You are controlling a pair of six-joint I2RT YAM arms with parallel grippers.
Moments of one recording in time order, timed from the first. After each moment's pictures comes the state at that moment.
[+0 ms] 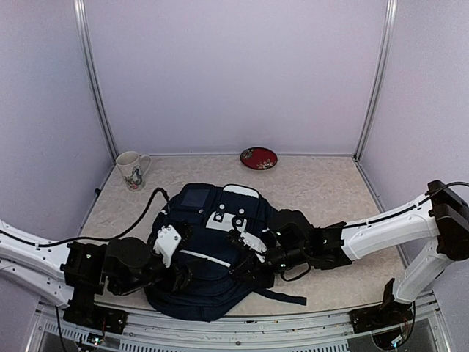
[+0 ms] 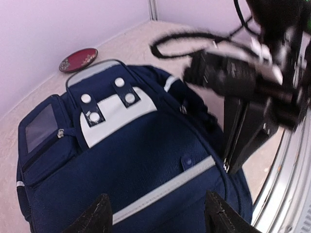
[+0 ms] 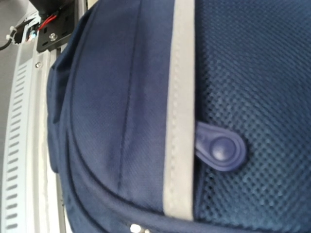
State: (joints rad) left arm -1.43 1.00 0.53 0.03 -0.58 -0.15; right arm 1.15 1.56 0.78 0.17 -0.35 0.14
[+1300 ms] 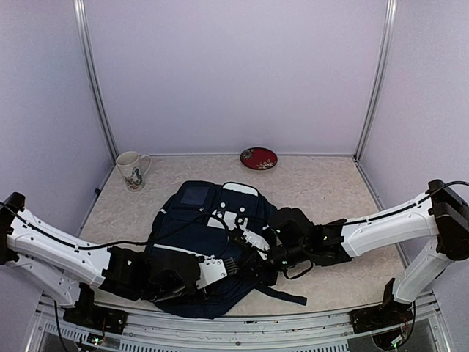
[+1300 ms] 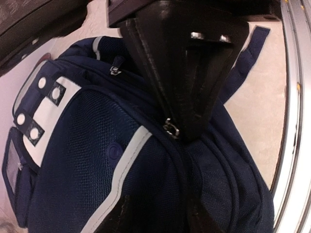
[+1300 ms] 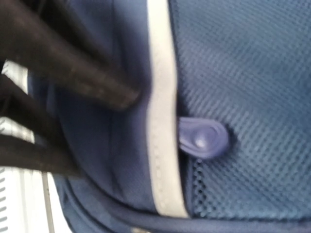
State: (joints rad) left arm -1.44 1.38 0.68 -0.05 -0.48 0.17; right arm 1.12 1.56 0.79 0.10 -0.35 0.16
